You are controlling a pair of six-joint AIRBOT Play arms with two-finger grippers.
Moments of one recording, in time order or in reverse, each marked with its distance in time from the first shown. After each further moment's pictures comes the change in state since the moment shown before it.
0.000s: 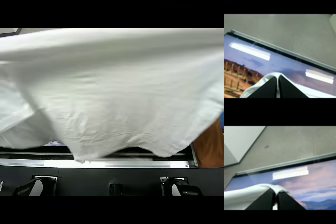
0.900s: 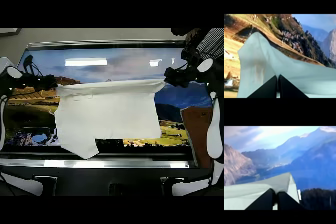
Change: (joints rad) left arm -0.282 -1.082 -0.088 -0.113 0.292 0.251; right arm 0.001 -1.028 -0.001 -0.015 -0.147 -0.145
